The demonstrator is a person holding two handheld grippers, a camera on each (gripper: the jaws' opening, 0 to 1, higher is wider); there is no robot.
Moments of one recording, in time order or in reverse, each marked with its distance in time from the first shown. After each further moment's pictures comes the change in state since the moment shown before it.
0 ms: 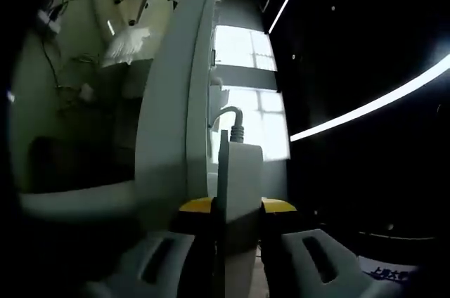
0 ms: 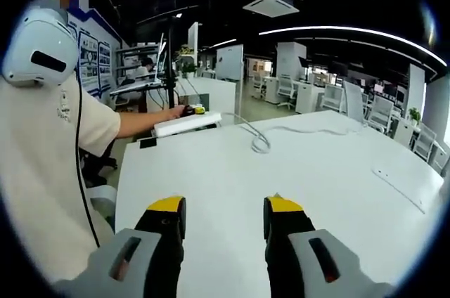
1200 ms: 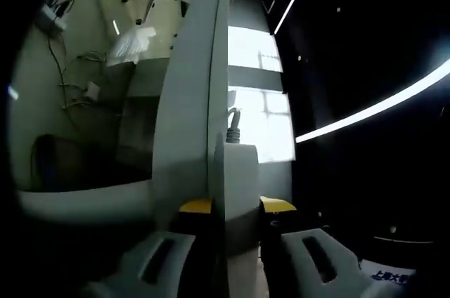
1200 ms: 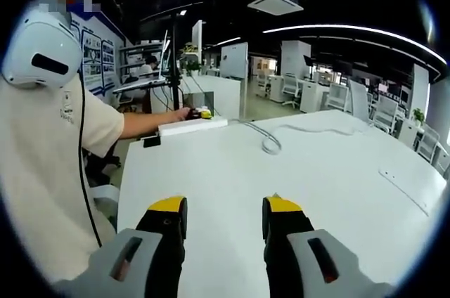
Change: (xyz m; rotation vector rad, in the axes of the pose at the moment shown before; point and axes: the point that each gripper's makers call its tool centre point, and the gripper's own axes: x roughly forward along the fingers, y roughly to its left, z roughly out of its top) left arm 0.002 0.025 -0.005 -0.023 0.001 0.036; right arm 0.014 0.012 0.000 -0.005 0.012 0.032
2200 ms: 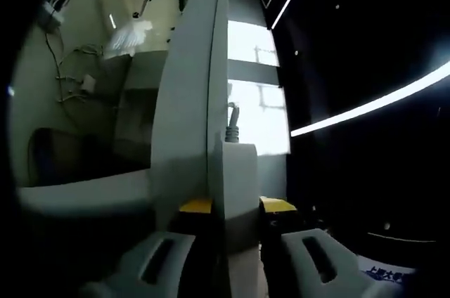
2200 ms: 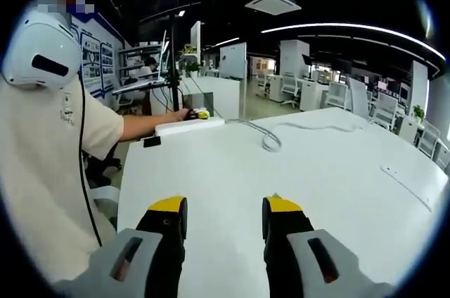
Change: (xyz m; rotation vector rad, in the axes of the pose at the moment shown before) left arm 0.008 0.000 -0.025 -0.011 0.048 -0.031; right arm 0.001 0.000 -0.004 0.017 -0.006 0.000
